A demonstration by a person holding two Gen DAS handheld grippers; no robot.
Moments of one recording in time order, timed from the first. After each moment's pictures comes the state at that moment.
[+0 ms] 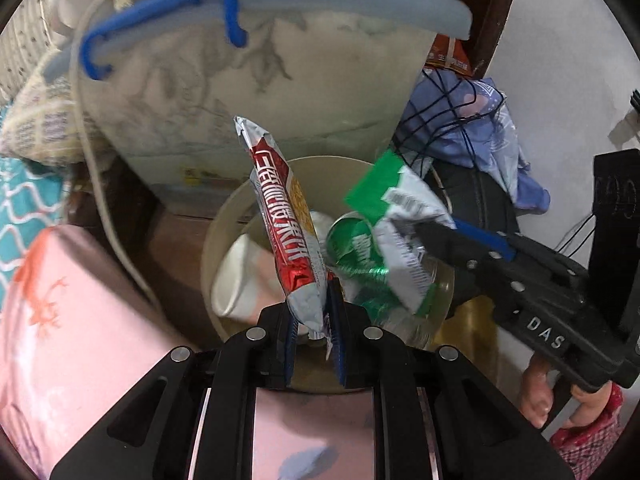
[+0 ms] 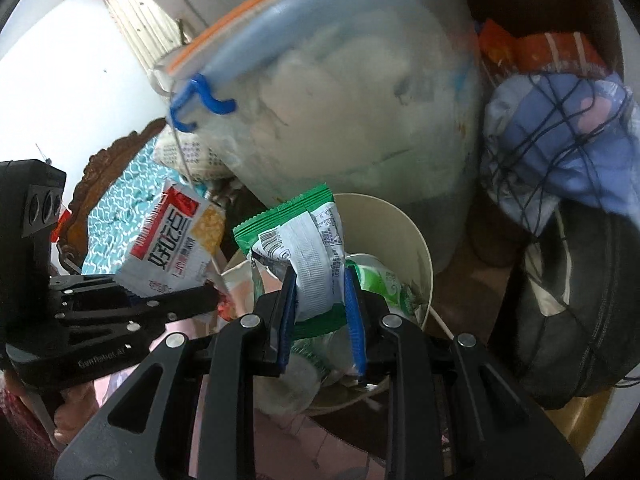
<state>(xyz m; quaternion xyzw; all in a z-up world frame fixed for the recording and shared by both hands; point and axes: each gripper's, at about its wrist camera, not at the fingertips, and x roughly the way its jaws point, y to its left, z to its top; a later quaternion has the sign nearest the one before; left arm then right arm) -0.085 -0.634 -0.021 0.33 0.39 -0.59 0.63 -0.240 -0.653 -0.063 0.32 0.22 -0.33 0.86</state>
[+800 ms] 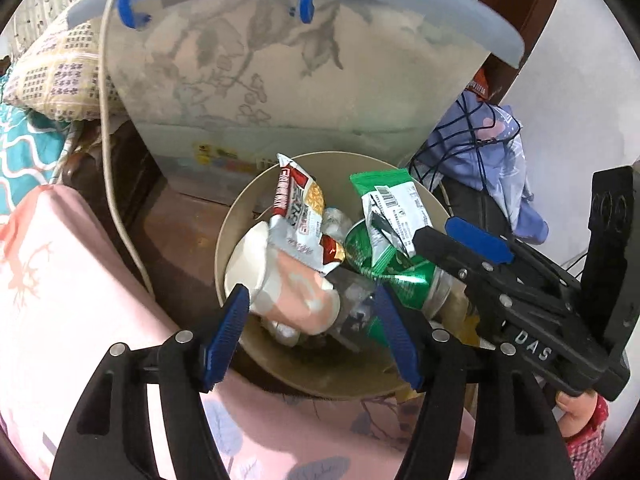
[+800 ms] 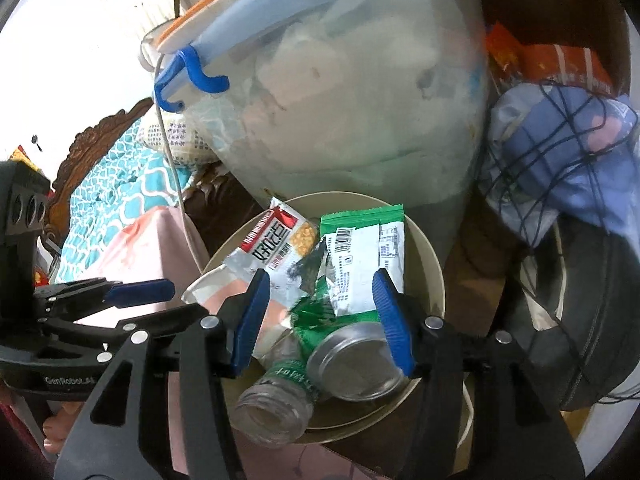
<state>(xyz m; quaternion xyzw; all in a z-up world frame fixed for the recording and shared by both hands) -0.056 -0.622 -0.030 0.27 0.43 -0.57 0.65 -0.216 -0.657 -0.063 0.30 0.25 -0.34 0.86</state>
